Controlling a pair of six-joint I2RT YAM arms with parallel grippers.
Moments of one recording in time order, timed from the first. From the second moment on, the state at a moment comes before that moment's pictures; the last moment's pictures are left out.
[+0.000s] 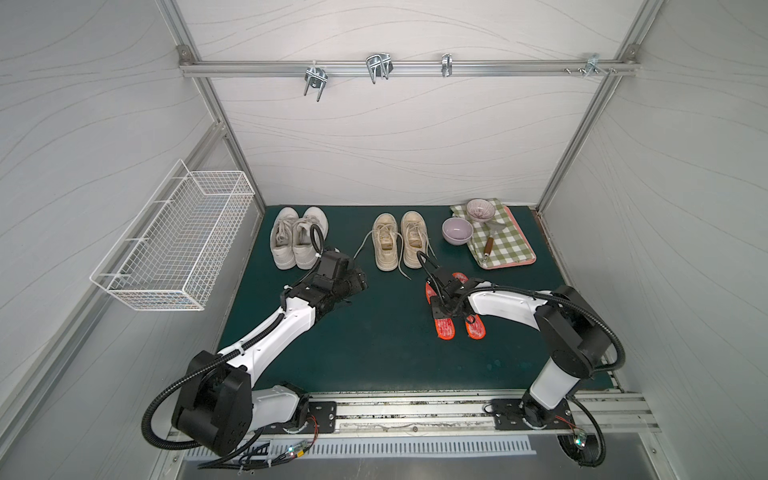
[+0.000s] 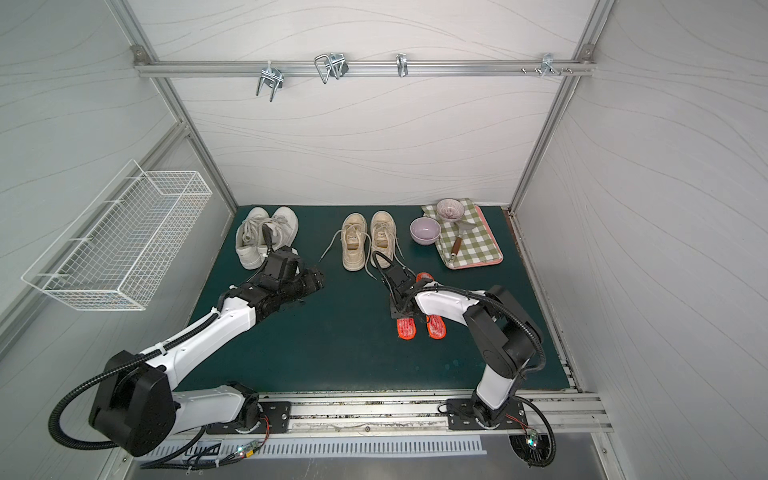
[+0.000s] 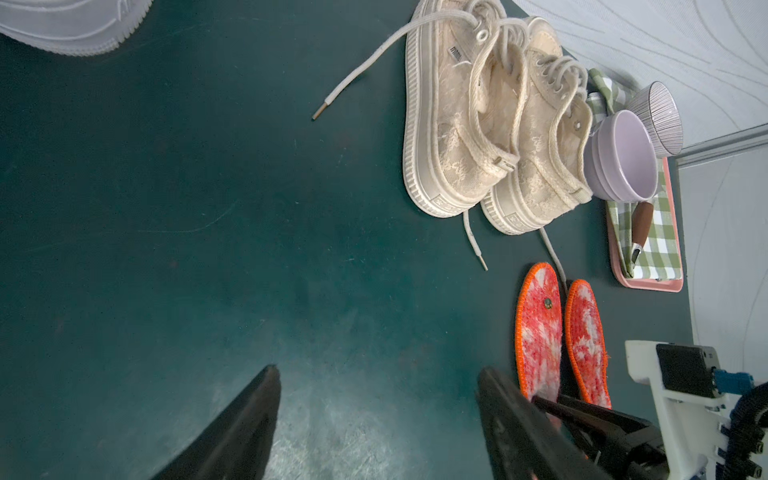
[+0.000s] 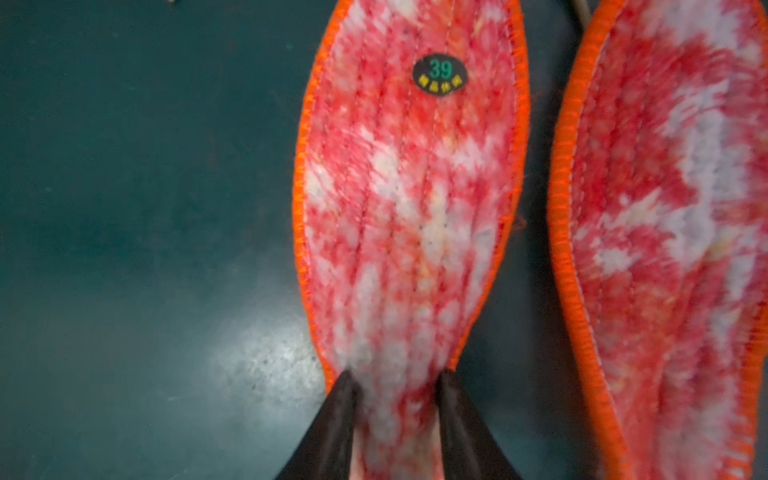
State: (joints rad) left arm -0.39 1.26 0.82 -0.36 -0.04 -0.74; right arm 0.76 1.69 0.95 -0.46 0.17 0.56
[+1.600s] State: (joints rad) left arm -0.07 2.24 2.05 -0.87 -0.35 -0.50; right arm 0.81 0.74 0.47 -0.52 0.10 0.57
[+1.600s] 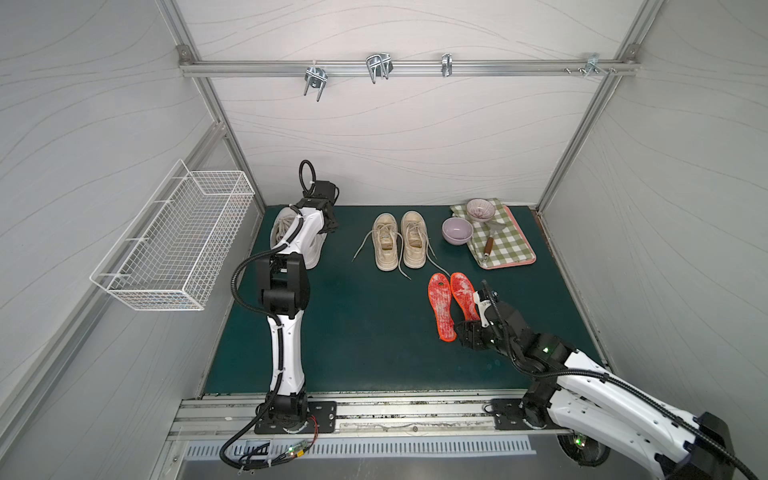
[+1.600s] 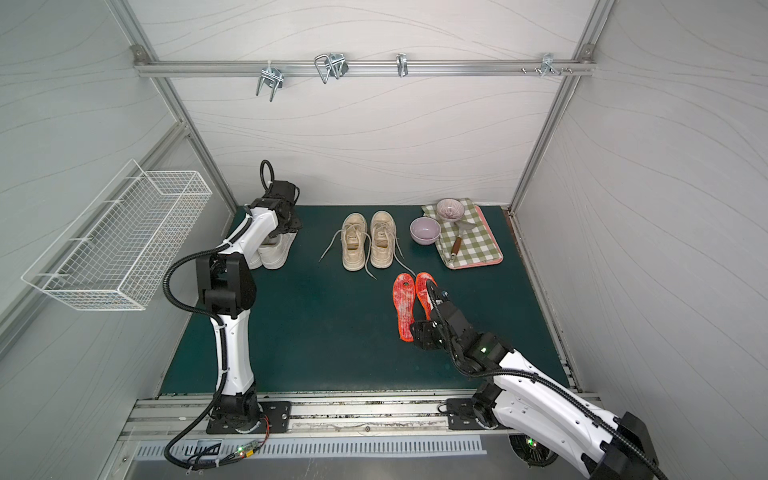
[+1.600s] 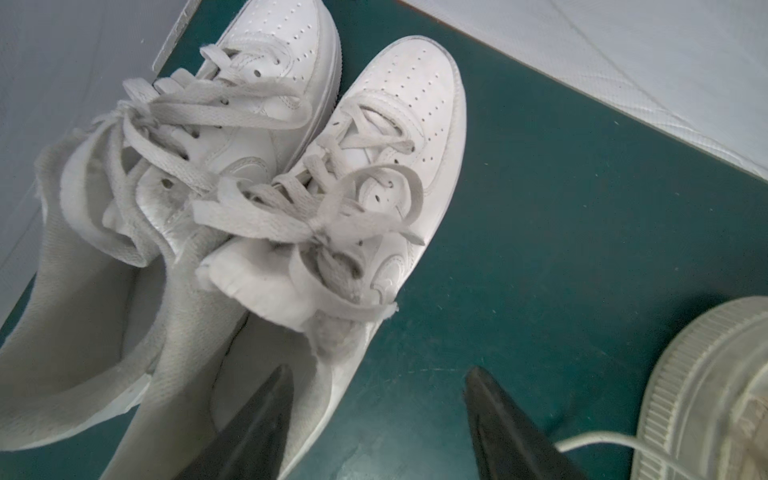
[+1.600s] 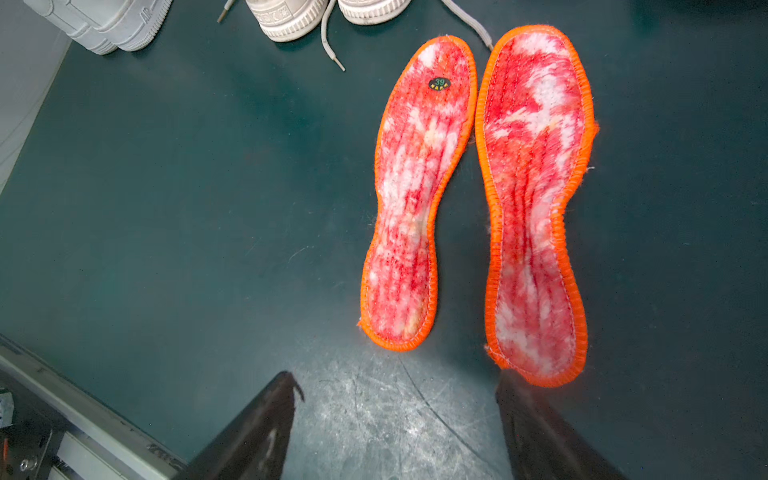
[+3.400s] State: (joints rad) left arm -0.48 1.28 0.88 -0.82 -0.27 -0.82; right arm 0.81 0.87 0.57 -0.54 0.05 0.59
